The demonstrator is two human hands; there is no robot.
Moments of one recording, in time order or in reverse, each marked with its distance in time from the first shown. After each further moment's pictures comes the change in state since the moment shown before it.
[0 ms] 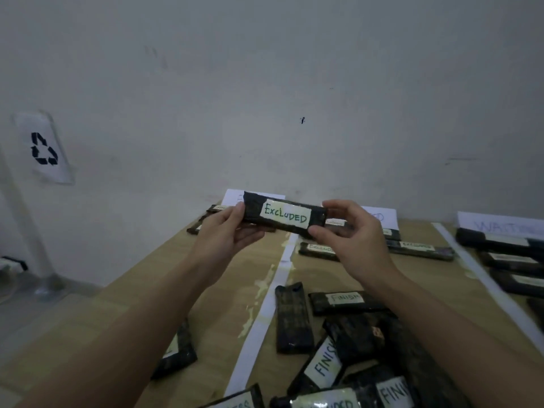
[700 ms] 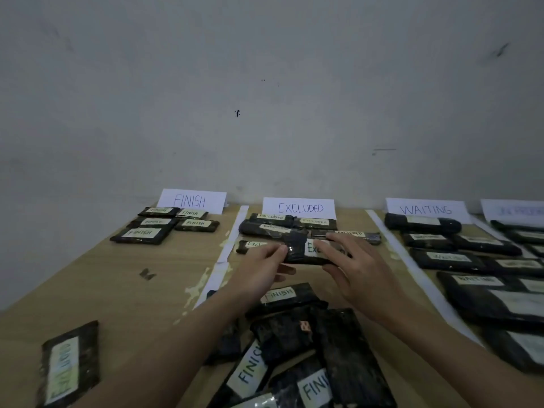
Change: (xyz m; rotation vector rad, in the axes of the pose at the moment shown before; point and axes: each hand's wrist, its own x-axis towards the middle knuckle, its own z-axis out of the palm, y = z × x) left_hand 0.001 -0.087 0.121 0.406 -0.291 -0.181; right_hand -0.030 0.063 -0.121 -1.284 -0.068 -0.468
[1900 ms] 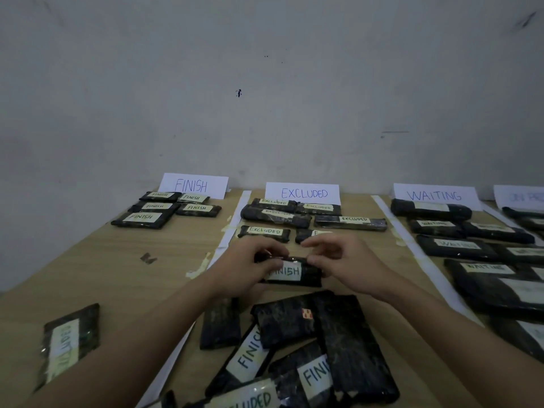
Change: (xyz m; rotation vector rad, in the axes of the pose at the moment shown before) left_hand -0.006 -0.007 -0.032 0.616 -0.090 0.351; right_hand 0.017 -0.012 0.006 0.963 -0.356 0.466
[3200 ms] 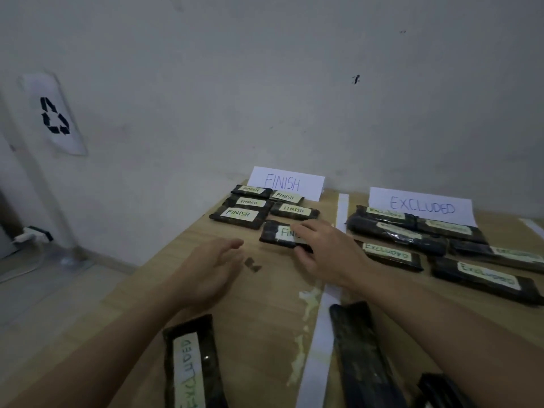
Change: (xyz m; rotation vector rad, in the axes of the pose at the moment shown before) left_hand -0.073 -0.165 -0.133 0.244 0.209 -0.399; right_hand 0.141 -0.047 0.176 -0.760 -0.106 -0.483
